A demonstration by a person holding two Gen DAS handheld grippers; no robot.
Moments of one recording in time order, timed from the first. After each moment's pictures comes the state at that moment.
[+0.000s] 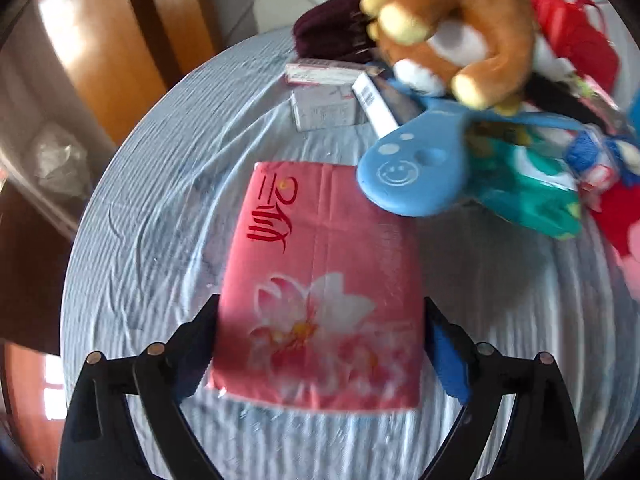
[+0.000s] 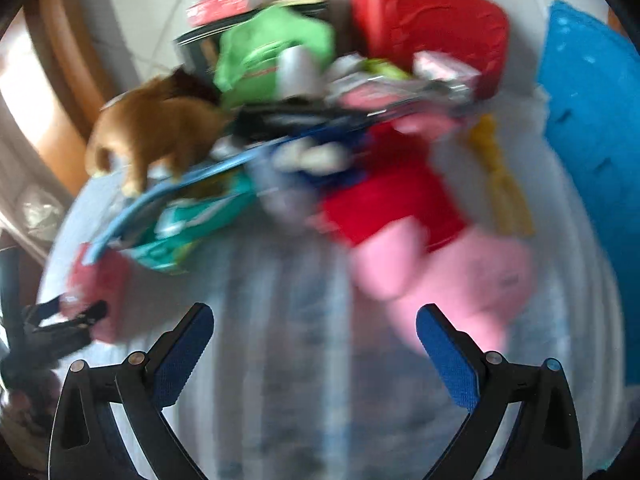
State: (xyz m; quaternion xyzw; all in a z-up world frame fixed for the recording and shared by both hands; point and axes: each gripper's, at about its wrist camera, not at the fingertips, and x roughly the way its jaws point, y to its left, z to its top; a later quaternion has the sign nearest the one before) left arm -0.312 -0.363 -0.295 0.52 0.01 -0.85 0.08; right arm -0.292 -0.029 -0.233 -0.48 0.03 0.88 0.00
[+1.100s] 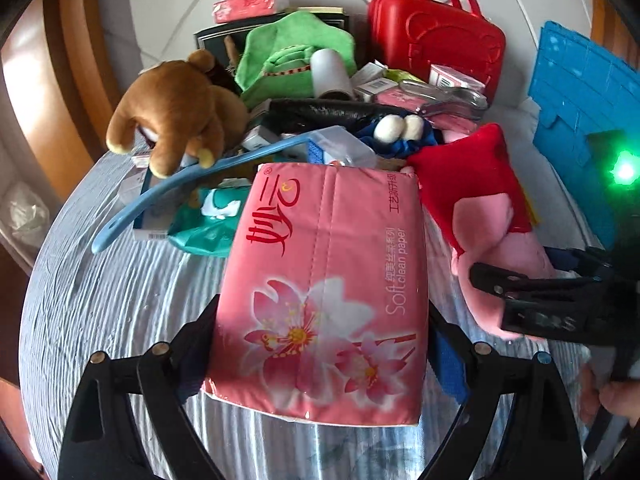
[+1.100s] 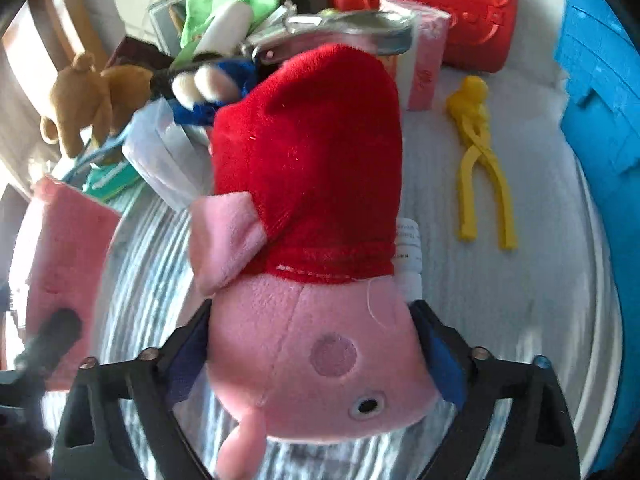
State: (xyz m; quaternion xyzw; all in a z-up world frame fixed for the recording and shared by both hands) left arm -0.273 -0.133 -0.243 0.44 -0.02 -0.90 -0.02; right arm -0.285 0.063 -0.280 -0.52 0.02 0.85 -0.07
